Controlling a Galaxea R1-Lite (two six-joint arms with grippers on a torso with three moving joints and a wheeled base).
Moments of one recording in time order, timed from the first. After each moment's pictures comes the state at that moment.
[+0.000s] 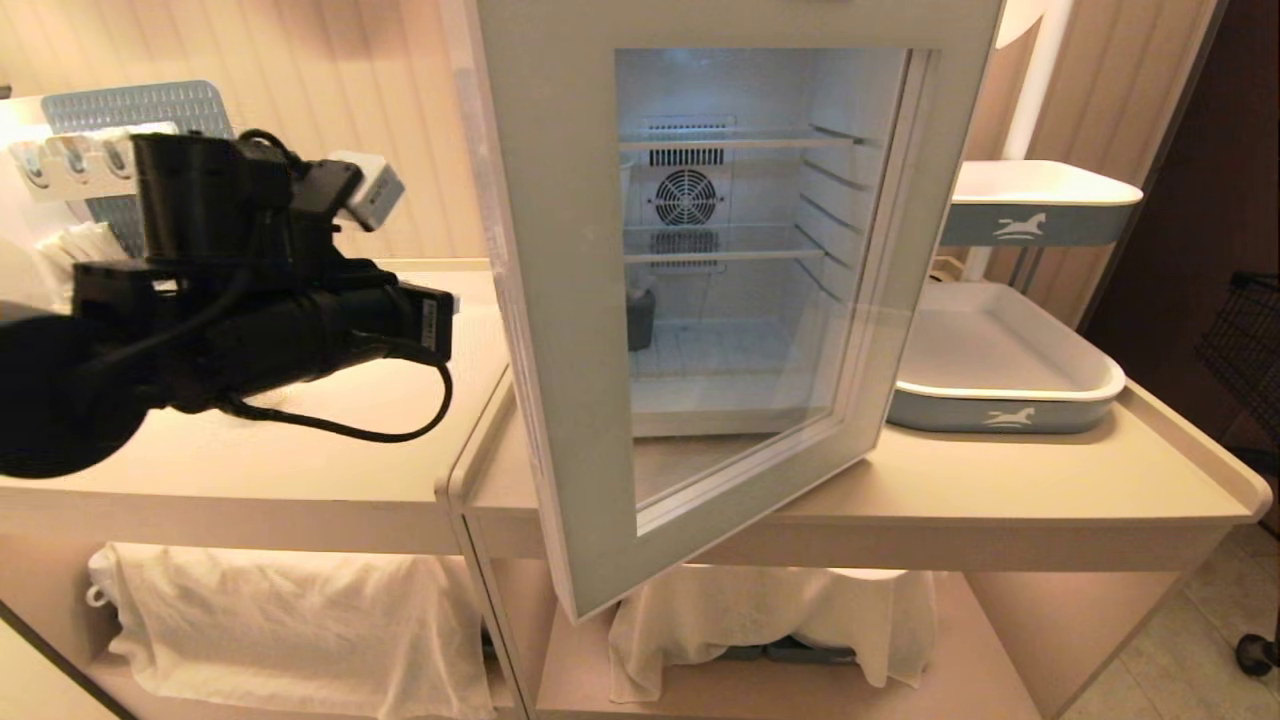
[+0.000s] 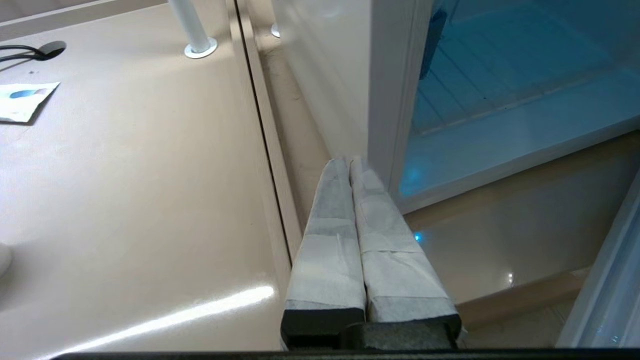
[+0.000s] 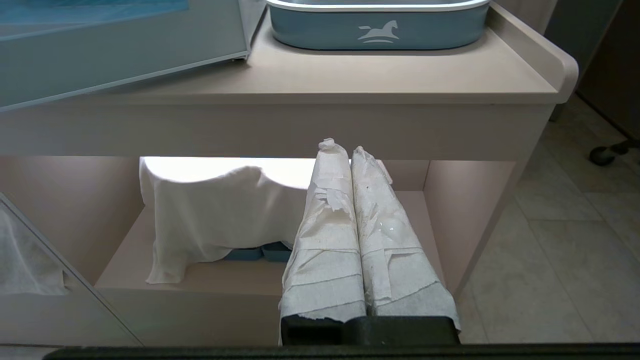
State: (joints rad) left arm -0.33 1.63 -1.16 -0.25 0.05 0.09; right arm 0.00 0.00 0.00 -0.01 0.00 -0.03
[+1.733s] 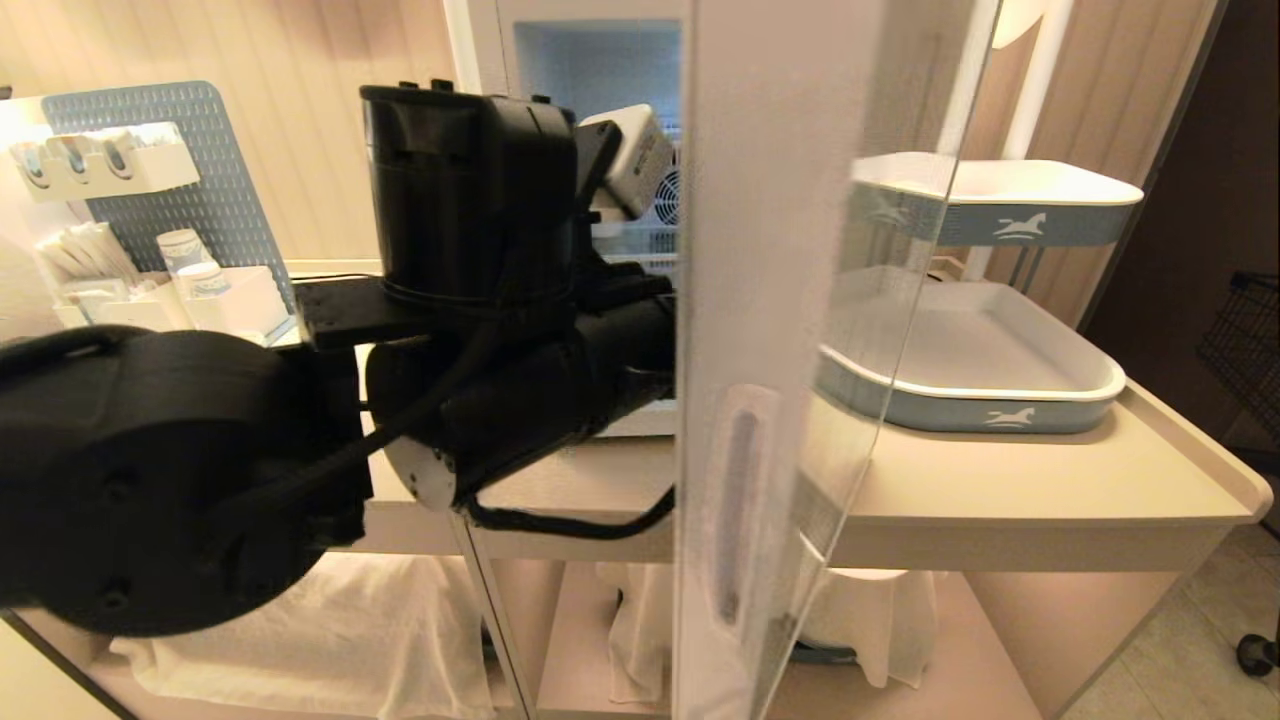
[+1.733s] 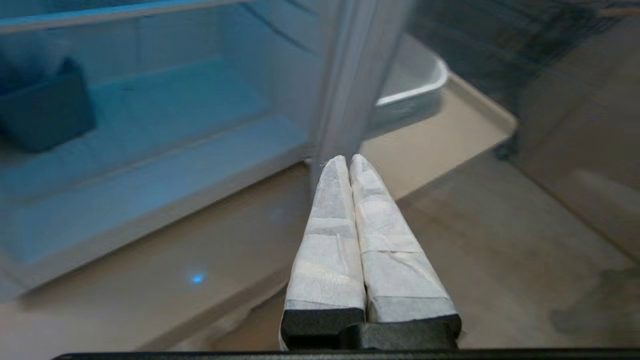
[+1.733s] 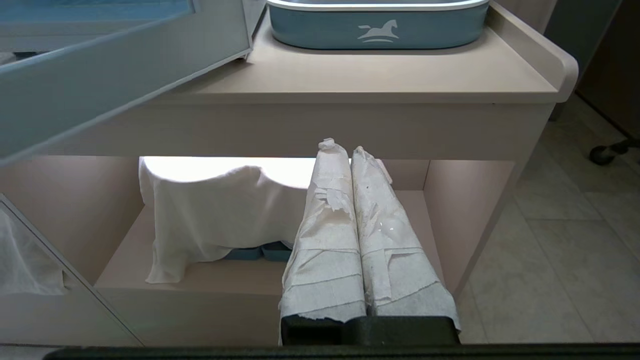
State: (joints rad) left arm -0.92 1.69 -1.27 -0.33 0.19 -0.20; right arm 0.00 0.00 0.00 -0.01 0.00 -0.03
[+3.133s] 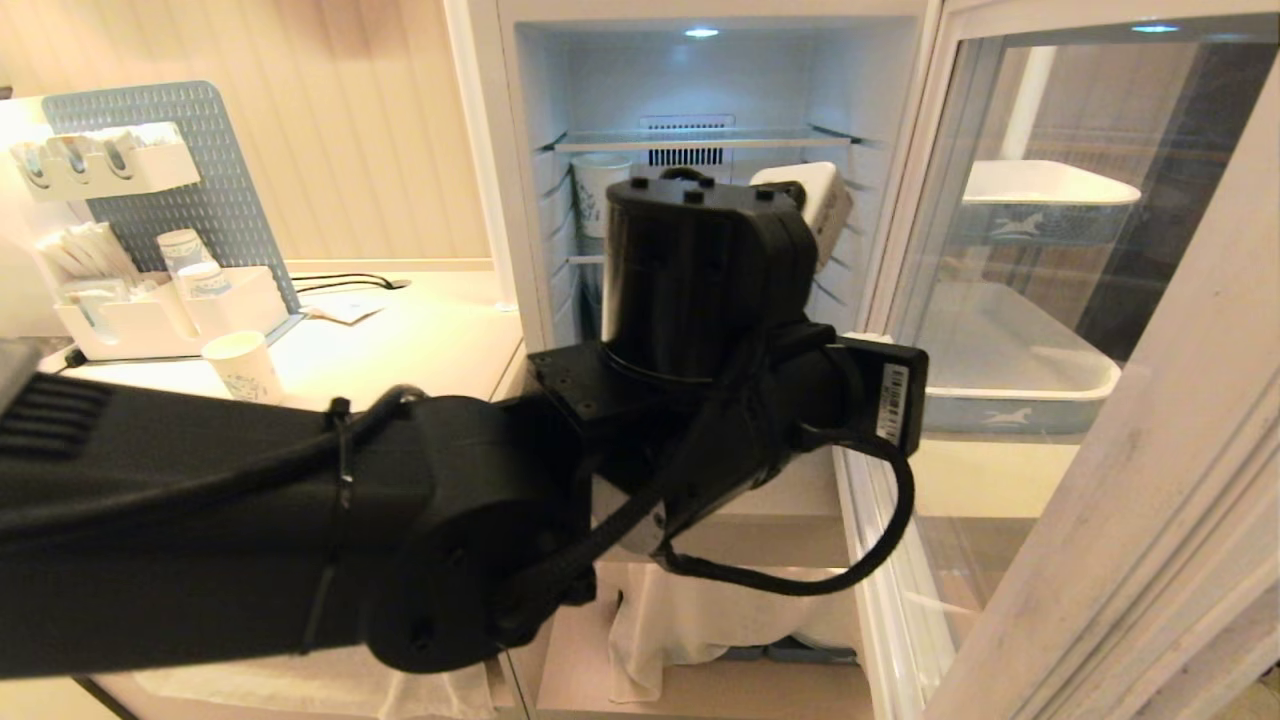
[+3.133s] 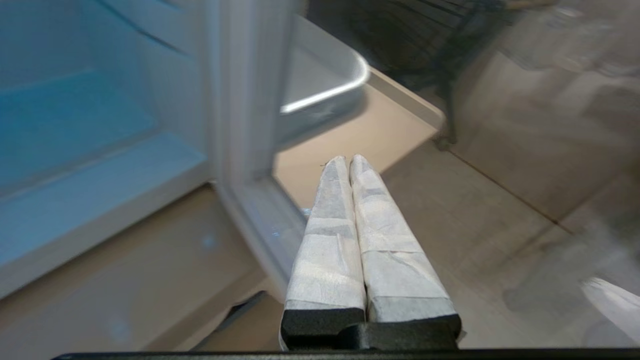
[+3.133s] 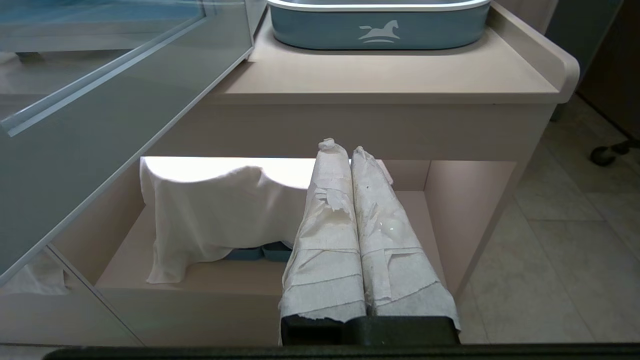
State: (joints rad) left arm -1.03 1.89 -1.37 -0.48 0.12 -0.20; right arm 0.00 0.00 0.00 -0.01 0.00 -0.03
